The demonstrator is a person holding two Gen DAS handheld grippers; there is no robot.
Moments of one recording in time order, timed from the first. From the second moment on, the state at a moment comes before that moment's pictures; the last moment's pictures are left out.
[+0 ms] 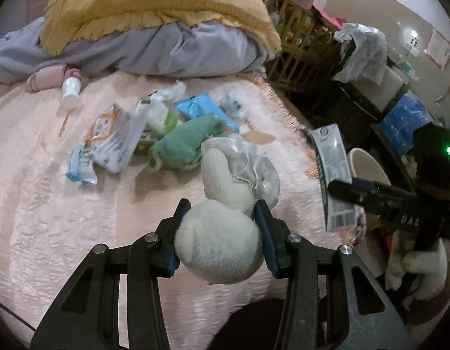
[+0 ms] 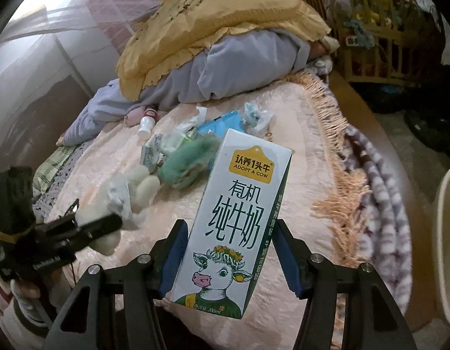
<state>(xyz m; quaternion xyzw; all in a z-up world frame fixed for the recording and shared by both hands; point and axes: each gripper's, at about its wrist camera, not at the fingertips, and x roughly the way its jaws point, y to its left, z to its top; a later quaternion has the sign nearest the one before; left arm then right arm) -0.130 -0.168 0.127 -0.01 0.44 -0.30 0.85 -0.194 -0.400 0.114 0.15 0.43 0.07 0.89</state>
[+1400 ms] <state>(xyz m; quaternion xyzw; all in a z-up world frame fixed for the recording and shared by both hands) -0.164 -0.374 0.159 0.05 0.41 -0.42 0.81 -0.296 -0.559 0.136 0.19 0.38 -0.07 0.90</state>
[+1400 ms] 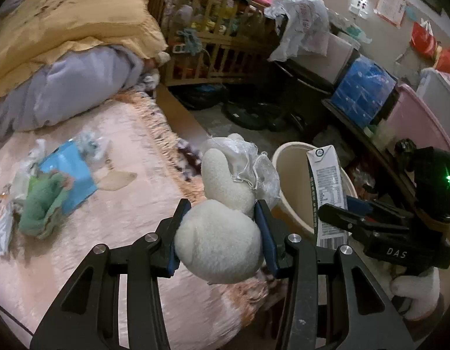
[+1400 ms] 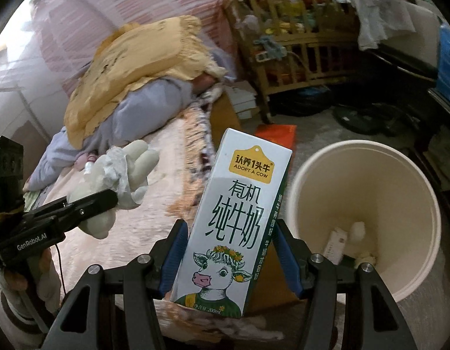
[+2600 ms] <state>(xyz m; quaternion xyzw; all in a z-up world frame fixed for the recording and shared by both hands) -0.183 -0.541 0.115 0.04 0.46 -0.50 0.73 -0.344 -0.688 0.091 0.24 0.38 -0.23 0.86</state>
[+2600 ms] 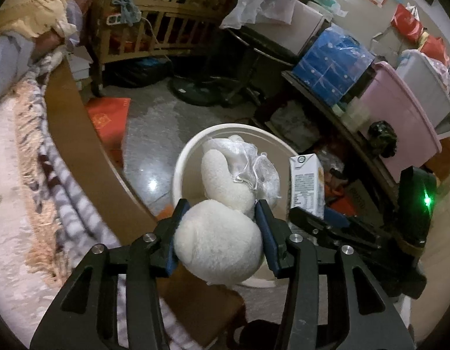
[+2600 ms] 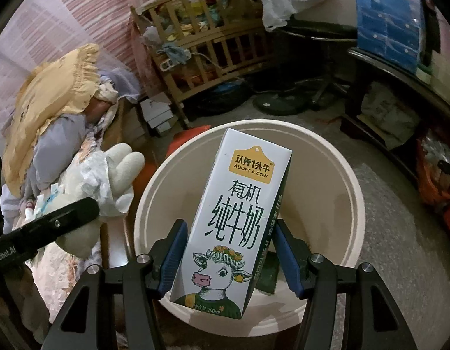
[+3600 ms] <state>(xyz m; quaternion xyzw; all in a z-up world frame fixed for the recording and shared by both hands) -0.149 -0.418 0.135 0.08 0.40 -0.38 0.83 -0.293 -0.602 0.100 0.17 0.39 -0.15 0.89</state>
